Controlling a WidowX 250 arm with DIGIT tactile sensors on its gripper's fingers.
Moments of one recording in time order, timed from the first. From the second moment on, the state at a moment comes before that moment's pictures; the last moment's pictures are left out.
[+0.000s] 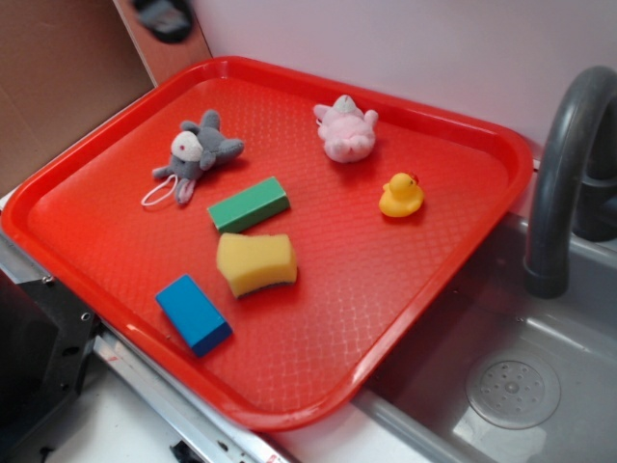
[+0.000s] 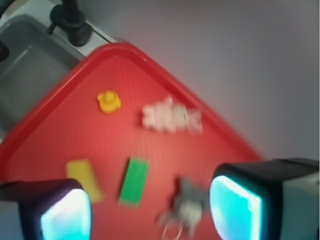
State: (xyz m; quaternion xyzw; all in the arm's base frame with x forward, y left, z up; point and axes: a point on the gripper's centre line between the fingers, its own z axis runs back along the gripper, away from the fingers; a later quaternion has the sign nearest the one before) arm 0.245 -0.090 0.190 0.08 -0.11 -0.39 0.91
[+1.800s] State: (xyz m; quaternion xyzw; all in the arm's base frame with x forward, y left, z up) arm 0.306 -0.143 0.021 -0.03 0.09 -0.52 0.85
